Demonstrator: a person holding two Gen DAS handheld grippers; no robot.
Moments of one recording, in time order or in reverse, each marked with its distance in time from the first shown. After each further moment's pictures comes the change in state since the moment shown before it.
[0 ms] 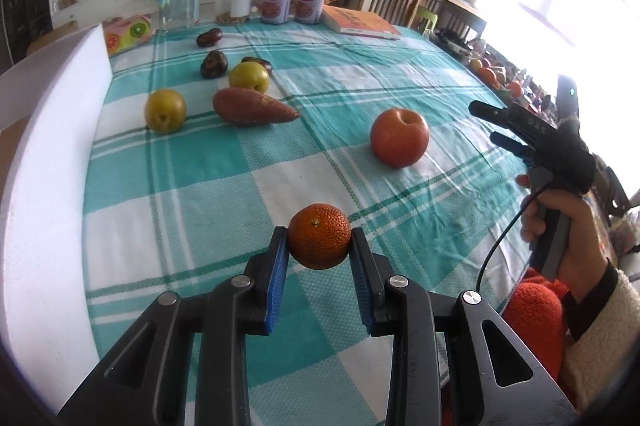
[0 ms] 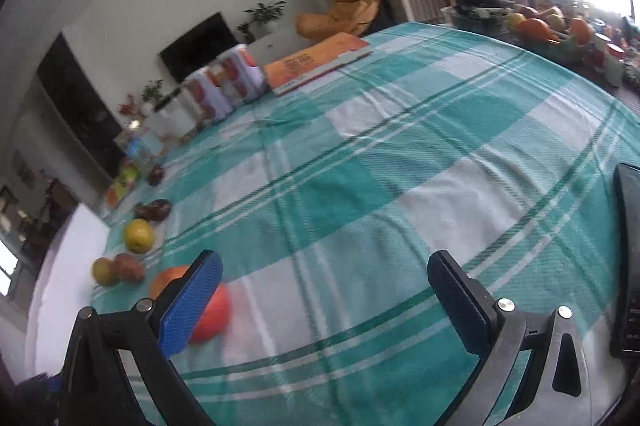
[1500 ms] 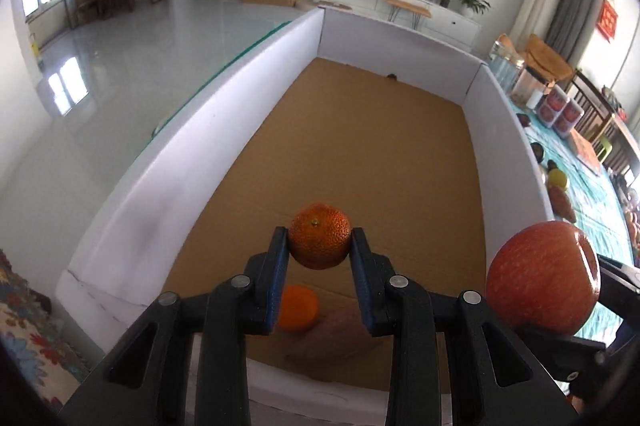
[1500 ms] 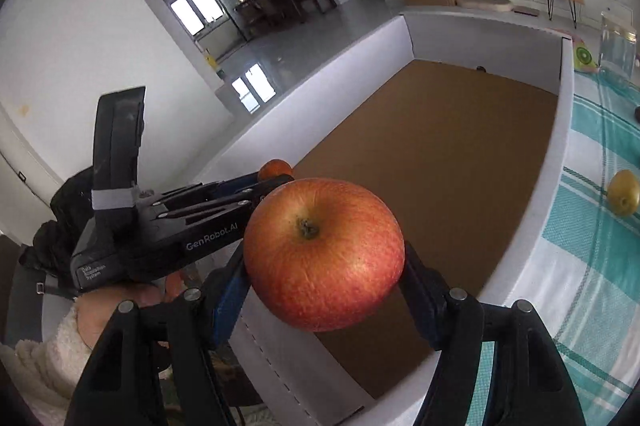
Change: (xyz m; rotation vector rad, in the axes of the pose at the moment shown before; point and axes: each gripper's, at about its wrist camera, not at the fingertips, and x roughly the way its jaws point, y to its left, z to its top) left arm -0.143 0.271 -0.085 -0.537 -0.110 0.522; right arm 0.047 0.487 -0.189 -0.719 0.521 0.594
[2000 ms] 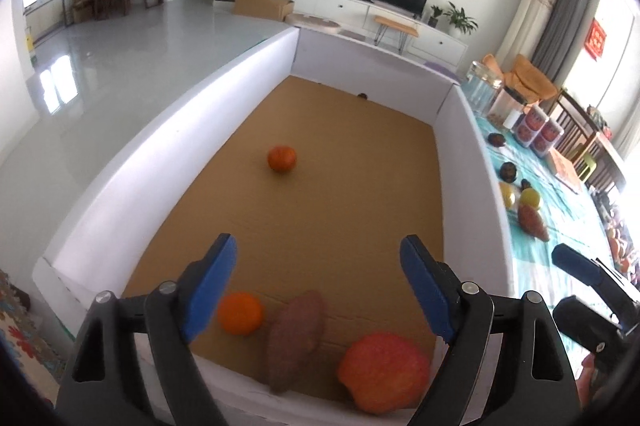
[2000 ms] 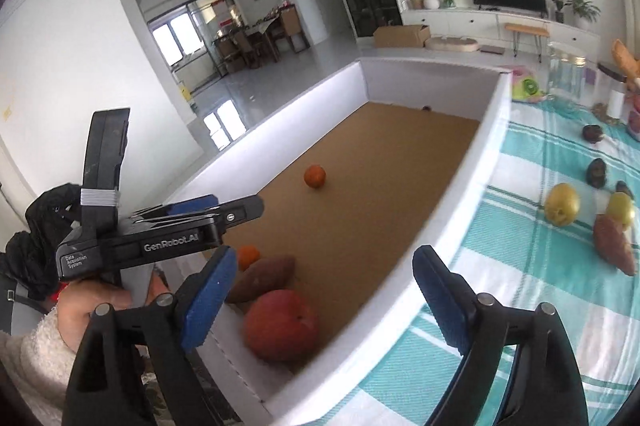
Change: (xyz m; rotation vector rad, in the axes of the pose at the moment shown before) left arm -0.020 -0.036 0.000 -0.023 -0.079 -0.086; right arm -0.072 -0.052 -0.037 0.054 -0.246 -0.158
